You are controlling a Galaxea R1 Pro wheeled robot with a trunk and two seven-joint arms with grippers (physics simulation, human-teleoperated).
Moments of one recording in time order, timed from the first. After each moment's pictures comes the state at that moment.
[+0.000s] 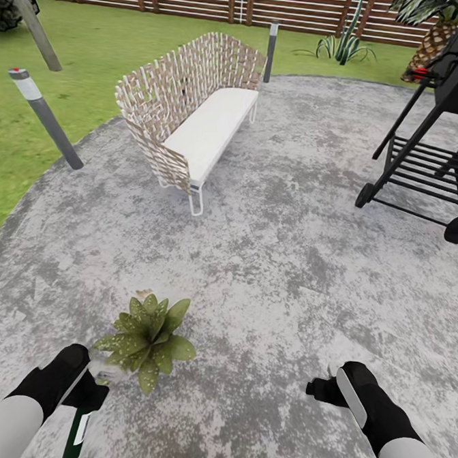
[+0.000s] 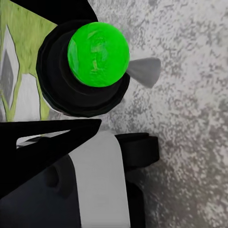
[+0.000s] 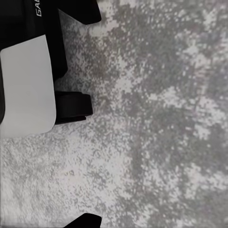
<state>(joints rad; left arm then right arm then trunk) -0.65 0.22 -0.07 -0.55 -0.24 1.00 -0.43 -0.56 -0.17 0.07 -0.79 -0.35 0.91 -0.13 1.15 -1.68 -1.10</state>
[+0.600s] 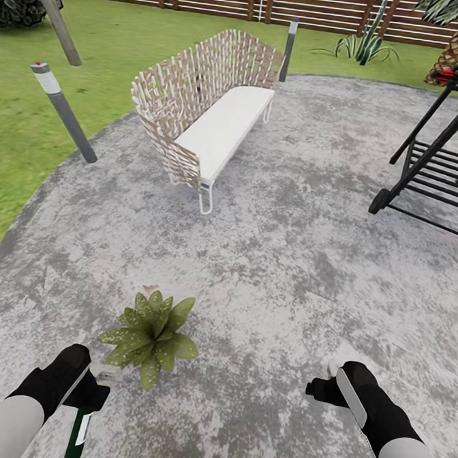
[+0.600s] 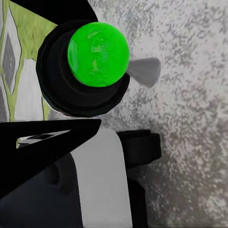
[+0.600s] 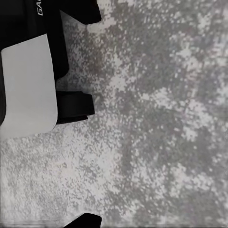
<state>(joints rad) -0.65 0.22 -0.07 -0.55 -0.23 1.00 -0.43 -0.56 -0.17 0.07 -0.80 -0.35 0.91 -0.13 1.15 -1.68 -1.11</state>
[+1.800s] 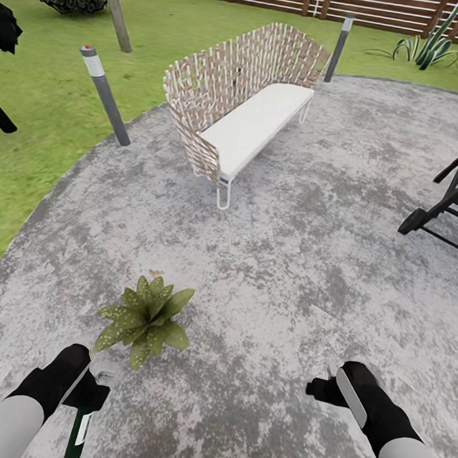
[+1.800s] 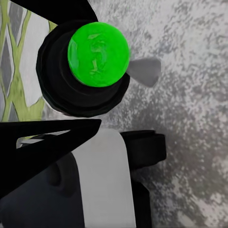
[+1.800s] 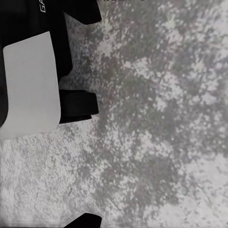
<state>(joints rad) -0.65 0.22 -0.07 -0.55 -0.23 1.00 -0.43 -0.56 -0.17 0.07 -0.79 -0.35 0.91 -0.13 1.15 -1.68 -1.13</state>
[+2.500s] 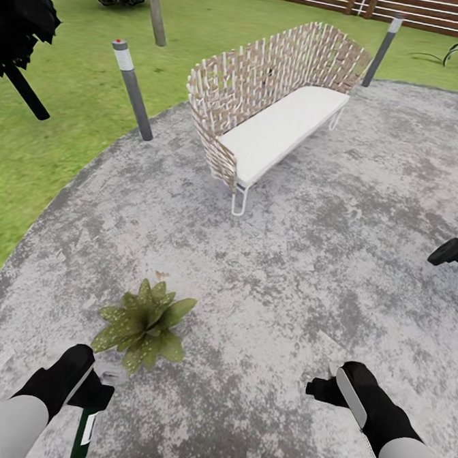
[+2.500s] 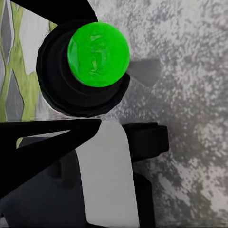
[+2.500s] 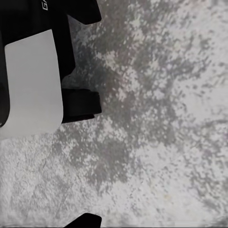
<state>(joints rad) -0.66 0.20 -0.07 -0.55 -0.23 1.00 -0.43 -0.56 -0.17 0.07 -0.80 -0.35 0.91 -0.13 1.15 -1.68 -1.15</state>
